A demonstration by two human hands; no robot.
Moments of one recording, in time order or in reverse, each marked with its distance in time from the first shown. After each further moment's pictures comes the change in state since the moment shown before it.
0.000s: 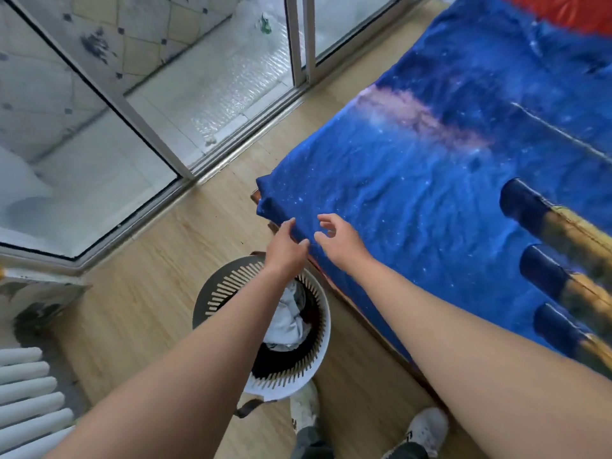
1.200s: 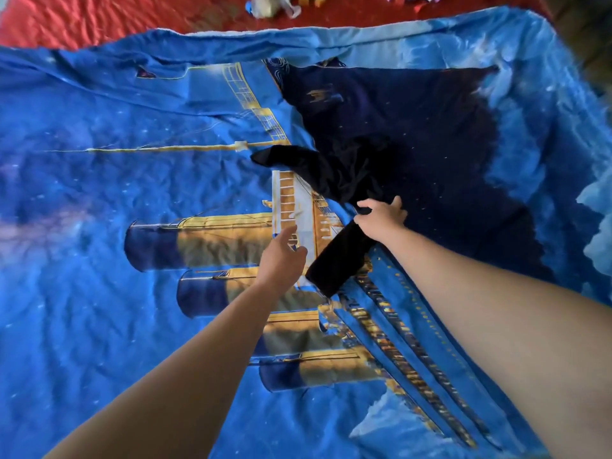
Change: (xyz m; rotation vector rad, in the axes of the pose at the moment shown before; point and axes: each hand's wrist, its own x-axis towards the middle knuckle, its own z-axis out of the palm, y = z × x) left_hand -0.180 0.328 0.576 0.413 -0.640 0.415; right_hand -0.198 0.467 -0.588 0.022 0.679 0.838
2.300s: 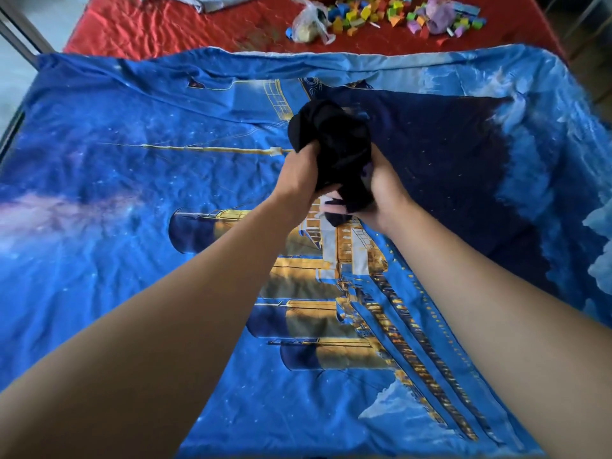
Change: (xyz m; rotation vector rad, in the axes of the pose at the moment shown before) left_hand -0.028 0.109 -0.097 -0.841 -0.055 0.207; right_hand -0.131 -0.111 -0.058 1.220 -0.497 -0.170
